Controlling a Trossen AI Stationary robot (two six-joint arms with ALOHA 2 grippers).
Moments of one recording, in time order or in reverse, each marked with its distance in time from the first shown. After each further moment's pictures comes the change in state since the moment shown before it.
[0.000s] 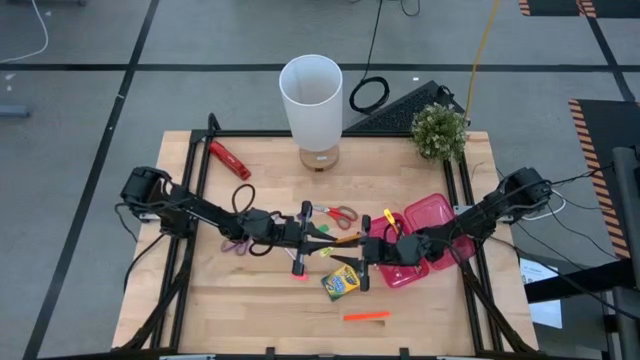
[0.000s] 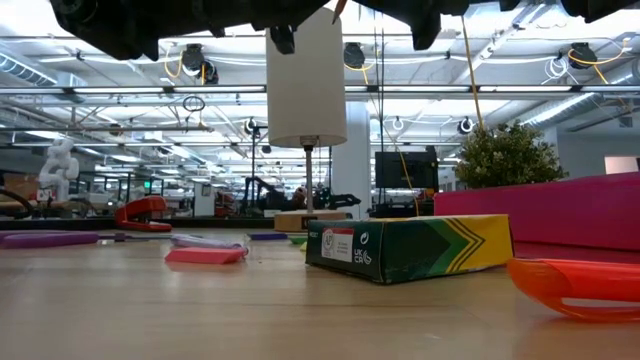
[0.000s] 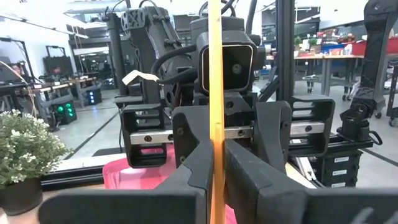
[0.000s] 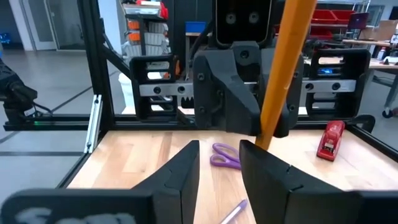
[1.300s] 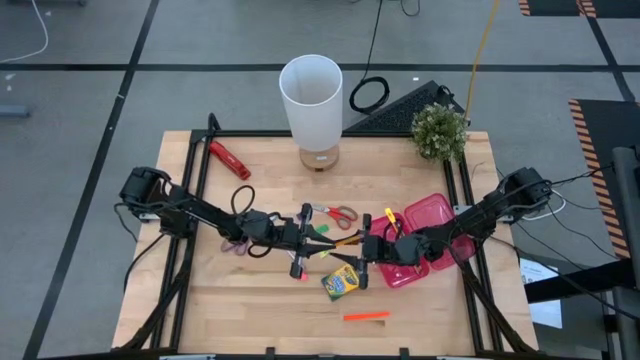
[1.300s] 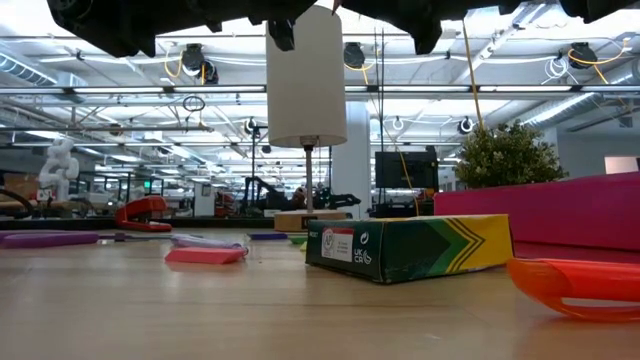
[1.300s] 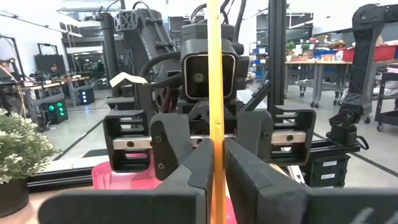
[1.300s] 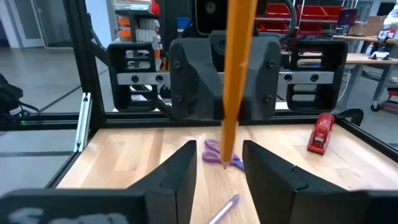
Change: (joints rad) left arm -0.013 -0.006 0.000 0.002 0.006 -0.026; right arm -0.002 -0.001 0.000 -0.013 0.028 0.014
